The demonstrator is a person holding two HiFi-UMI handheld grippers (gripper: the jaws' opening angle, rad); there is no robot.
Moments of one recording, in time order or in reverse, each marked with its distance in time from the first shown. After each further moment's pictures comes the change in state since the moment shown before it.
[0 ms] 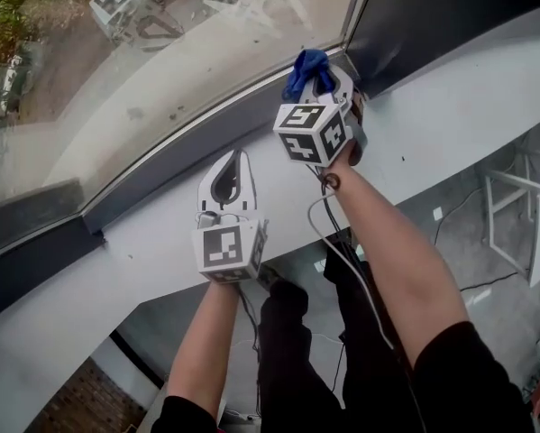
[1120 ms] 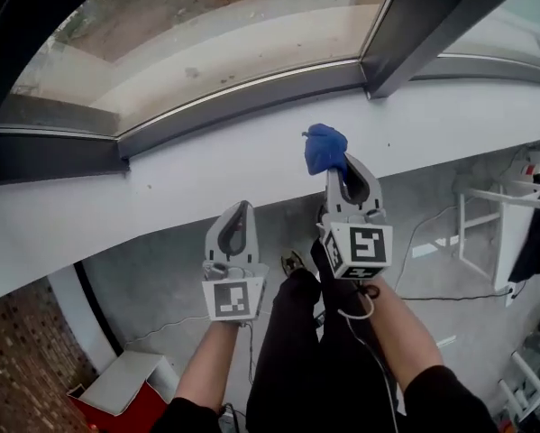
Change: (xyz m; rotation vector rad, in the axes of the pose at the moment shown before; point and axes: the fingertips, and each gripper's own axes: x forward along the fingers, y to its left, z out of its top) left arm -0.278 -0.052 0.053 -0.015 -0.159 0.132; right arm -0.353 0.002 0.042 0.371 -0.302 0.402
